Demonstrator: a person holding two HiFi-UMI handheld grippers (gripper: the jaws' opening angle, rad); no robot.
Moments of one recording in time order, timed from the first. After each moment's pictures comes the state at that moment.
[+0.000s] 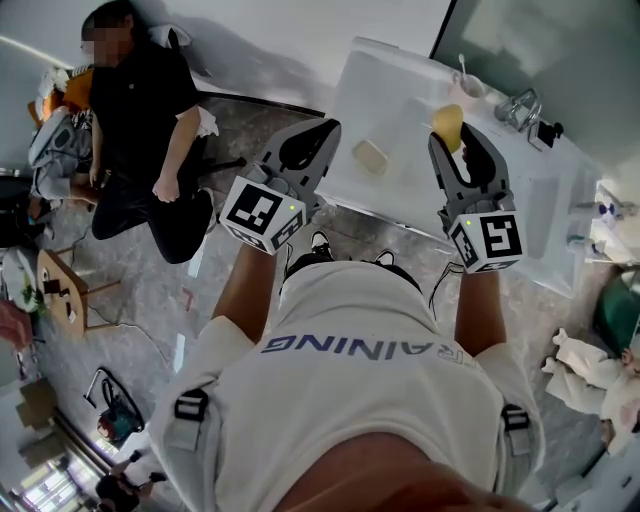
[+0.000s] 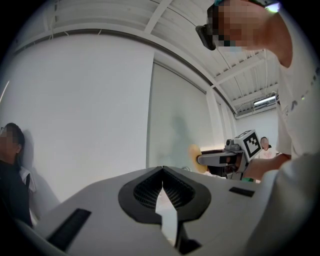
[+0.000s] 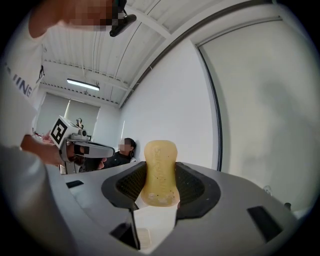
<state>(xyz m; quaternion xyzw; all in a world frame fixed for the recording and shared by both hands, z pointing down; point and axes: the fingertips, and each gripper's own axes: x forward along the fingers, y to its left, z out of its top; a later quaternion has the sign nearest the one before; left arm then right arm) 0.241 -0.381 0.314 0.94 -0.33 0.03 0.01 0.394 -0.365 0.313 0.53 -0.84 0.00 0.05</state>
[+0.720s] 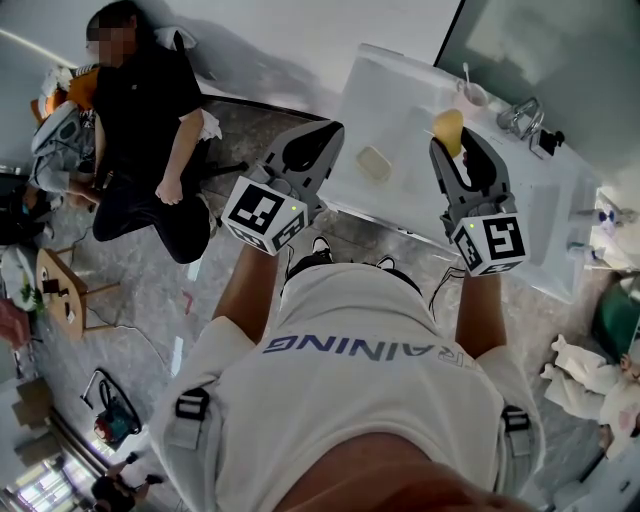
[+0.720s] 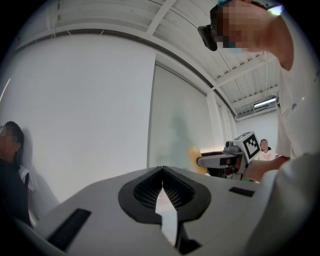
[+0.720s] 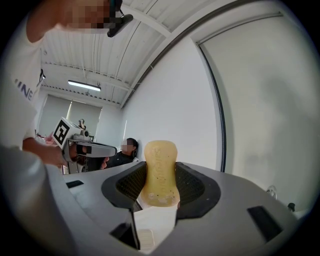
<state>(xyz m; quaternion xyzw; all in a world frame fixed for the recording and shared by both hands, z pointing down) 0.233 -0.385 0.308 0.94 -0.33 0.02 0.01 0.385 -0.368 0.309 0.52 -0.85 0.00 0.05</state>
